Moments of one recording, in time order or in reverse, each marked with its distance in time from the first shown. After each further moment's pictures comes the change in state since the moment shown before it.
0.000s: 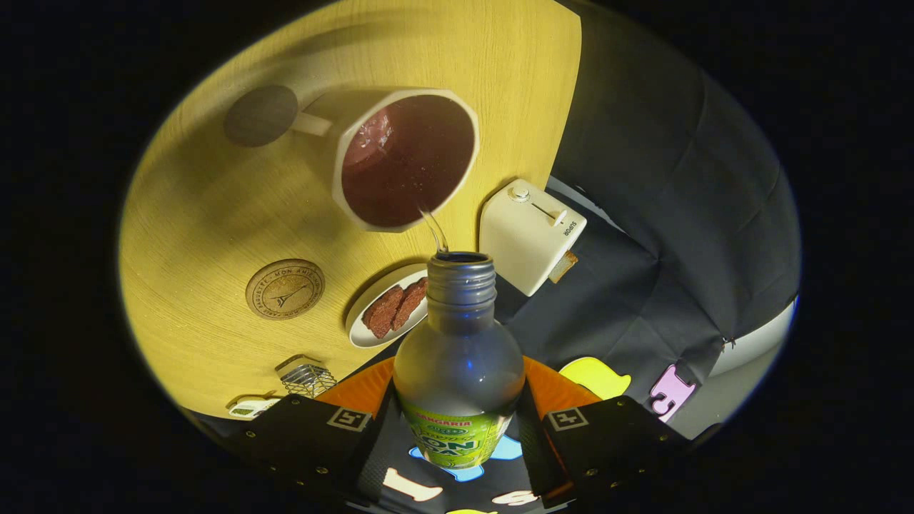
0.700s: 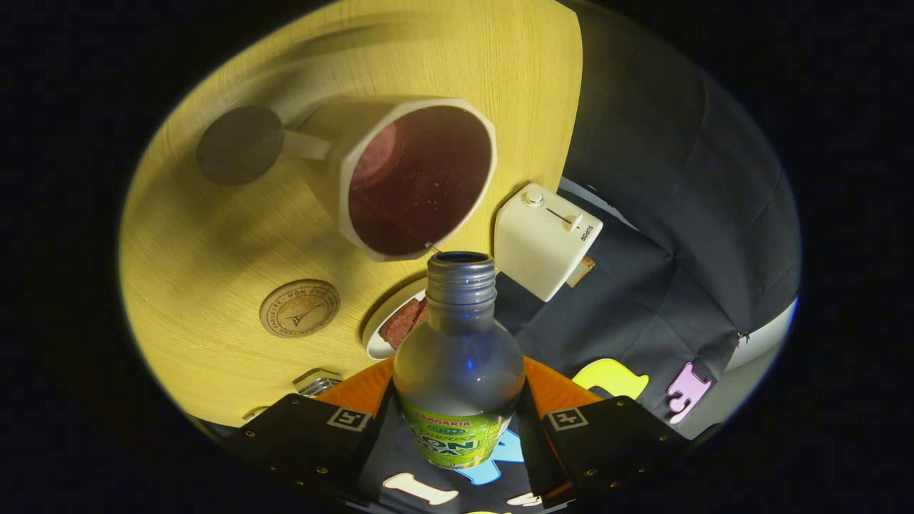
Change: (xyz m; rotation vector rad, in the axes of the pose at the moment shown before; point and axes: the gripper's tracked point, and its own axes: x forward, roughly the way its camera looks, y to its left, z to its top) arm 0.010 0.015 0.016 0.057 -0.020 0.067
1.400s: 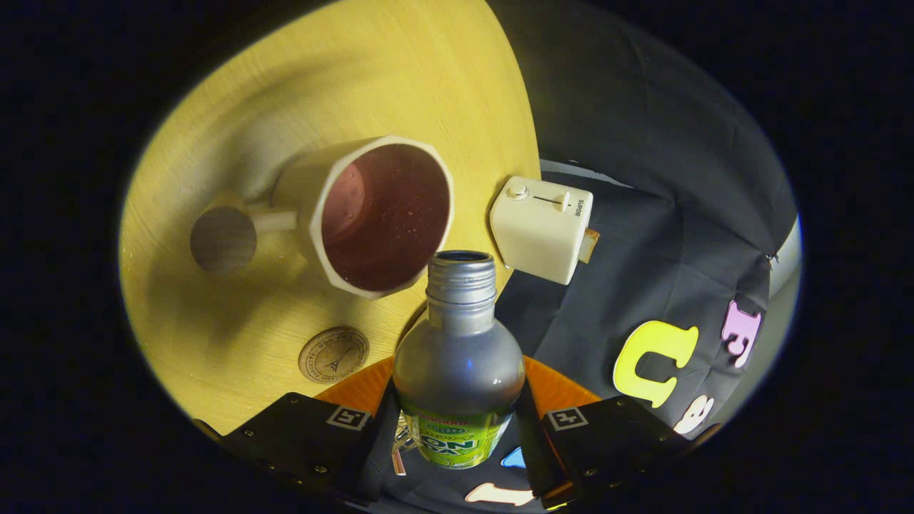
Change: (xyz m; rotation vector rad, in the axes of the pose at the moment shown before) arm -0.009 0.013 0.009 0.339 -0.057 0.055
